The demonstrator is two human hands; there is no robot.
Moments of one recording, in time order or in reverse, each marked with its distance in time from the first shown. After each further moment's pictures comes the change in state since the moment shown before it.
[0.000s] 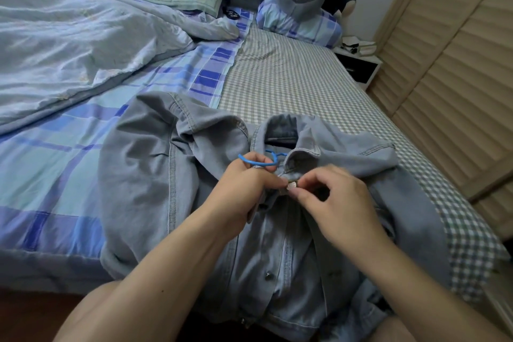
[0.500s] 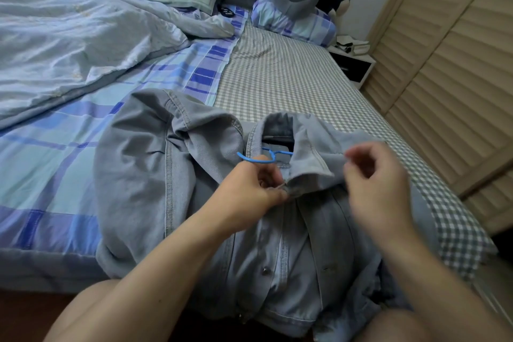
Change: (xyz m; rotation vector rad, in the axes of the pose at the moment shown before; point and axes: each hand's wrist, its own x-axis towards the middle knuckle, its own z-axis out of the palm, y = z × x) left_hand -0.006 -0.006 -0.002 0.565 -0.085 0.227; right_hand 0.008 0.015 -0.030 0.194 0.304 0.174
